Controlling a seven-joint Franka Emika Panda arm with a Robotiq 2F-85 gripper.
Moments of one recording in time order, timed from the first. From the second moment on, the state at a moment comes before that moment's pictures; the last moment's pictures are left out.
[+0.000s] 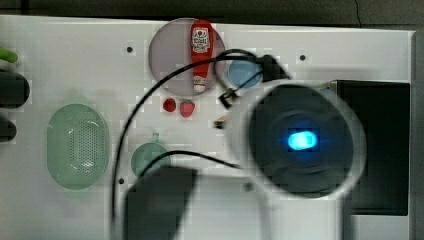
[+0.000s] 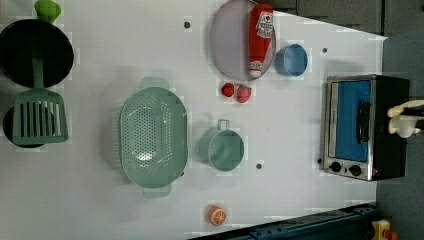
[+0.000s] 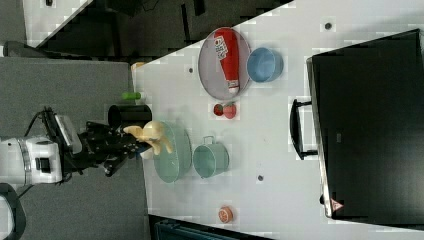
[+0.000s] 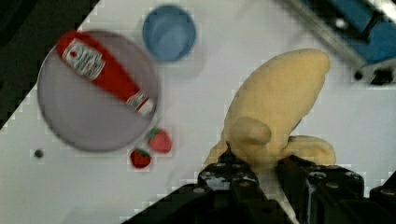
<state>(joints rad) 0.00 -0.20 -0.08 -1.88 -0.05 0.16 0.04</state>
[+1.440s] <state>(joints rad) -0.10 0.21 -0.68 -1.81 0.00 0.47 -0.79</state>
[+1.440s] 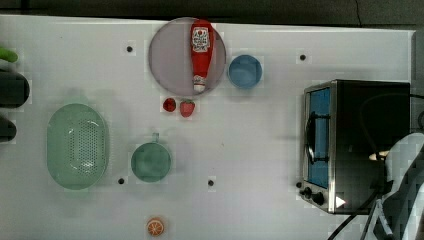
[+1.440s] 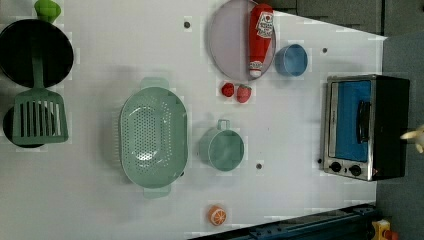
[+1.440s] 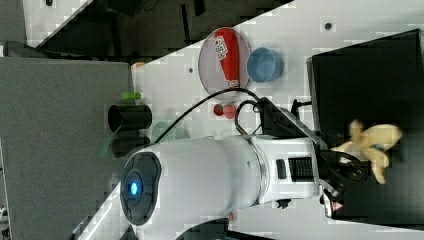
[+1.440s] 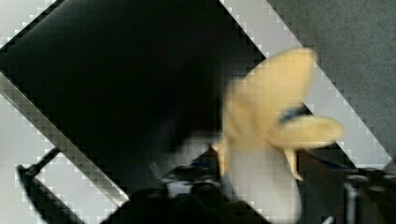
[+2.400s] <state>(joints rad) -0.01 -0.01 -0.44 -1.80 -0.01 0.21 -0.64</state>
